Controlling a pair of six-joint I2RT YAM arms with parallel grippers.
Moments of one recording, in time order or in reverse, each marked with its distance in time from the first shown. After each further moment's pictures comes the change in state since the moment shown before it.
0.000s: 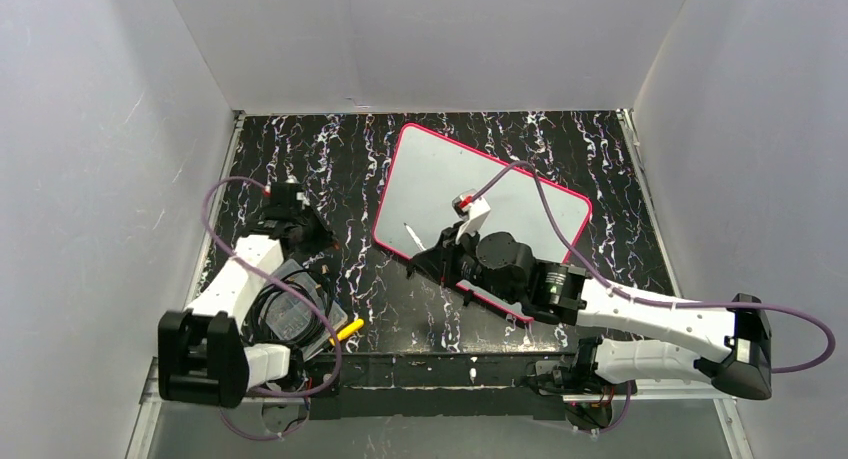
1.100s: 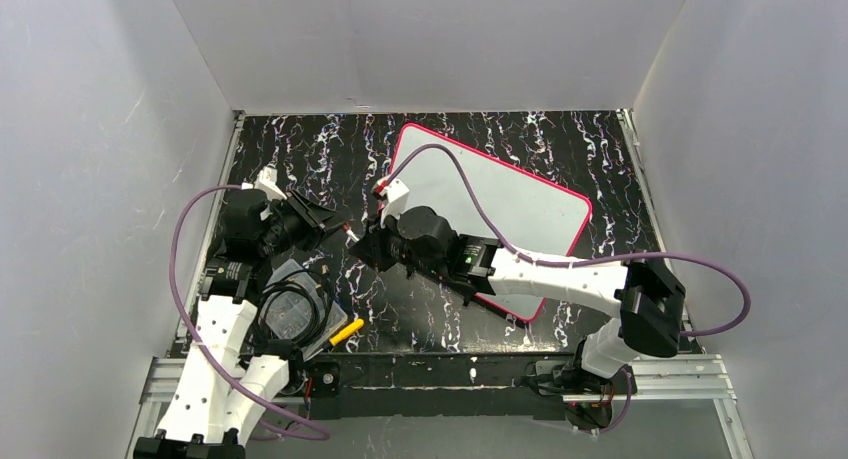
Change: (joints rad) left arm -0.023 -0.395 0.072 -0.046 0.278 -0.277; right arm -0.021 0.480 0.327 0.149 -0.164 -0.076
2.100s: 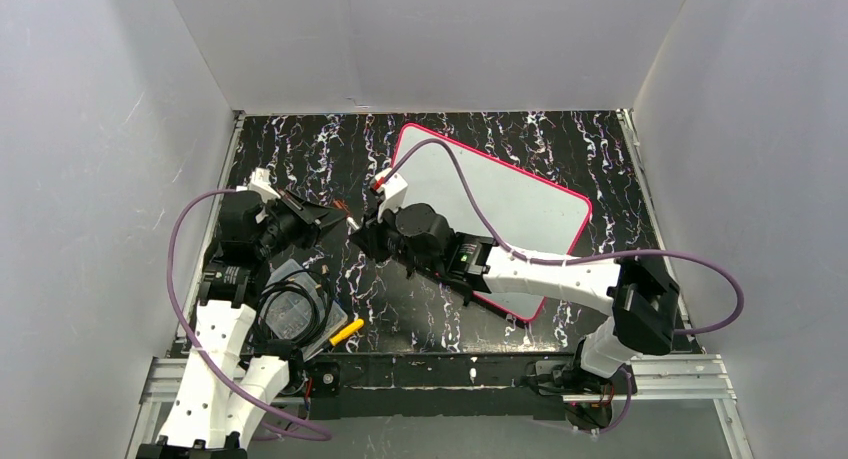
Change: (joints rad) left arm 0.012 -0.024 -0.005 0.035 0.022 -0.095; right arm -0.005 0.024 0.005 0.082 0.060 -0.106
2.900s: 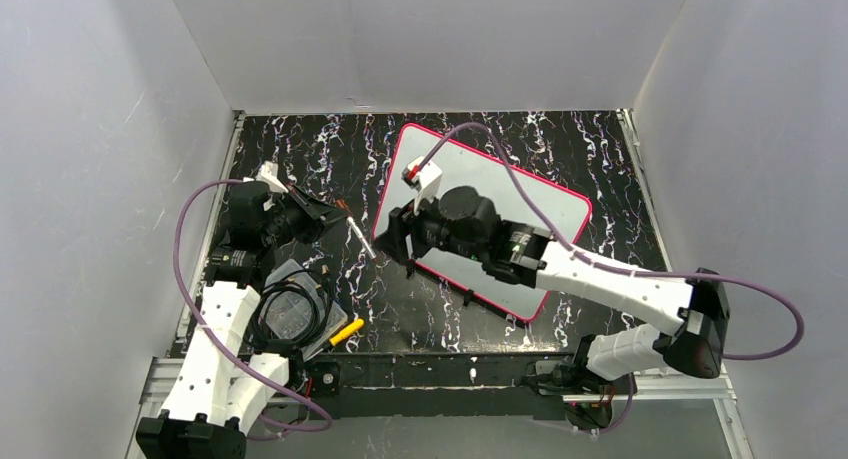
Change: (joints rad) left arm 0.001 0.105 0.010 0.006 -0.025 0.124; right arm -0.095 -0.252 0.042 -0.356 -0.145 -0.065
